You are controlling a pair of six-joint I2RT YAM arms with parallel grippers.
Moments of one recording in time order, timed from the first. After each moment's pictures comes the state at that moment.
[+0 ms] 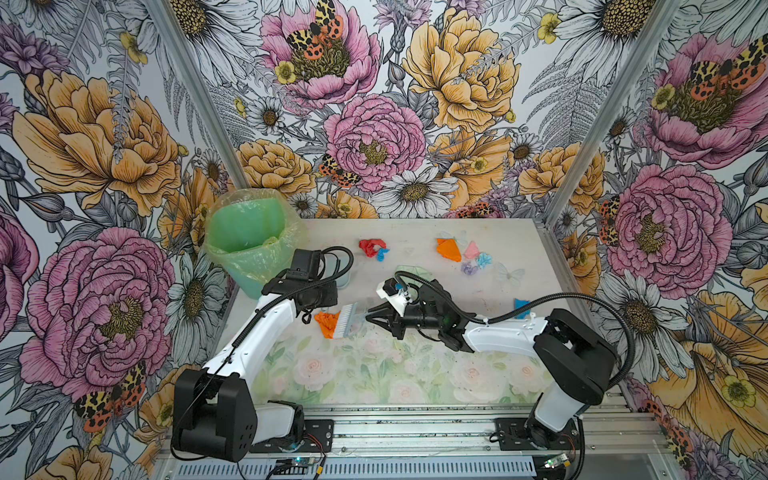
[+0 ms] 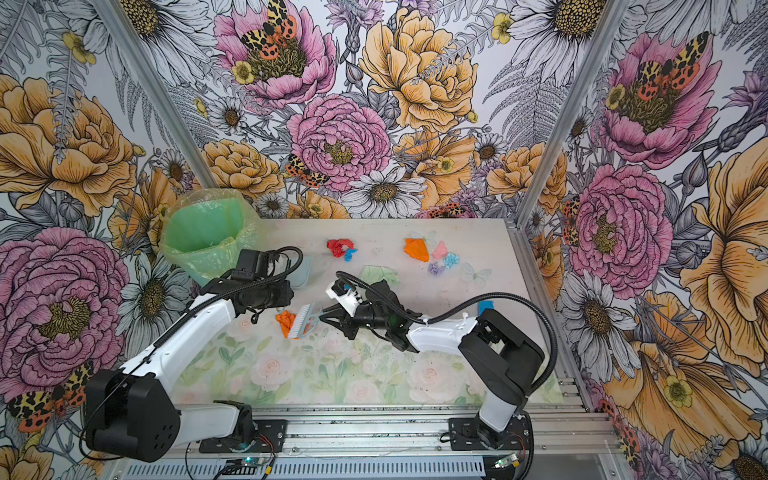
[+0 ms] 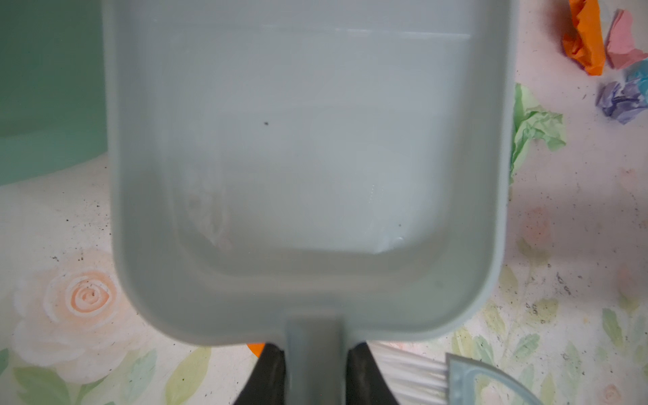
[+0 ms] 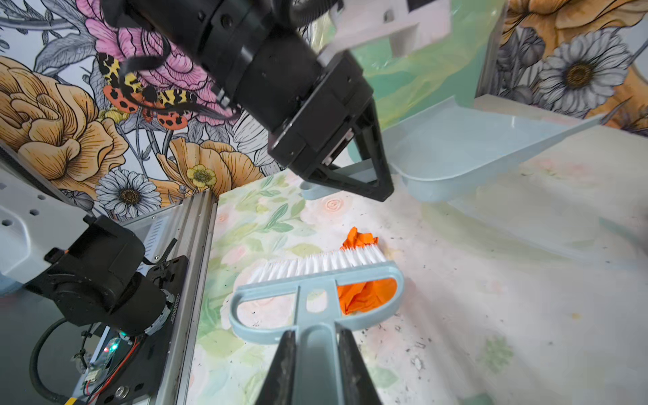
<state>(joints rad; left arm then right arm) -0.18 1.30 0.99 -0.69 0.07 -0.24 0.86 1.73 0.87 0.58 -0.52 0.11</state>
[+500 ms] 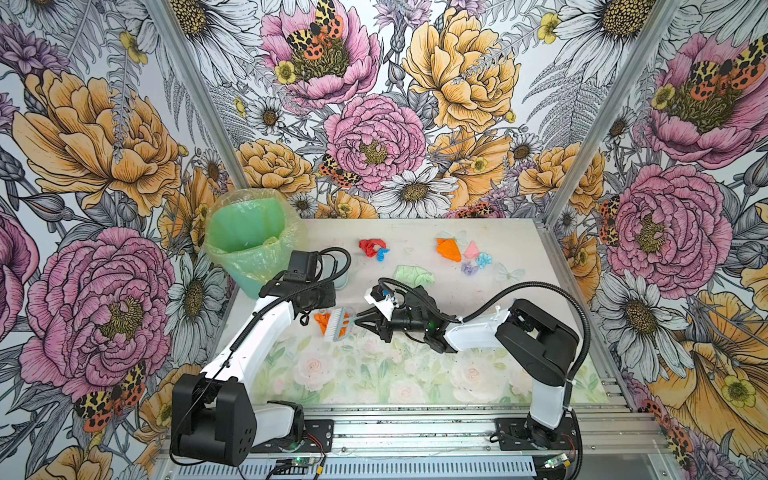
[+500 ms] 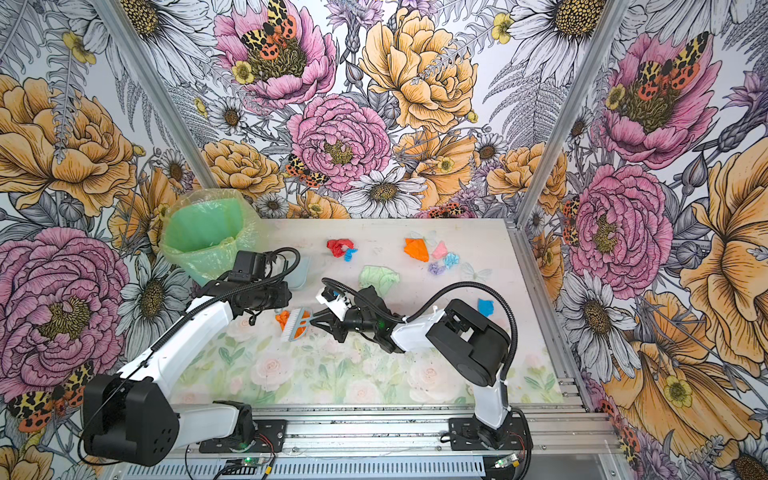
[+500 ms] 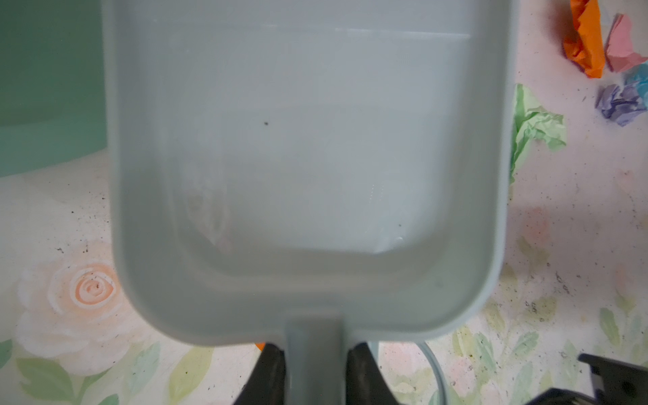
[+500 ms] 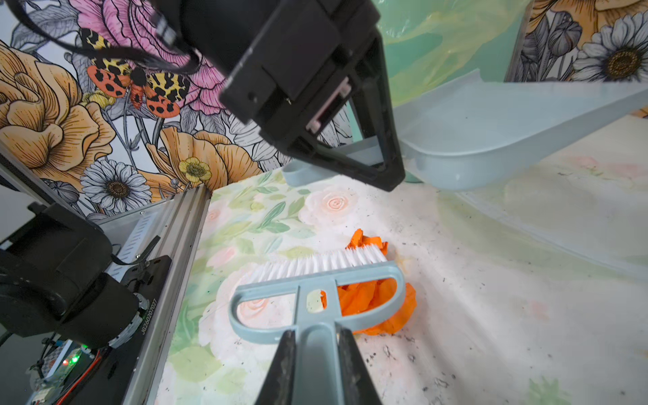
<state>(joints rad) -0.17 1.28 0.98 -0.69 0.08 -0.24 0.88 1.91 0.92 0.74 -0.52 0.11</state>
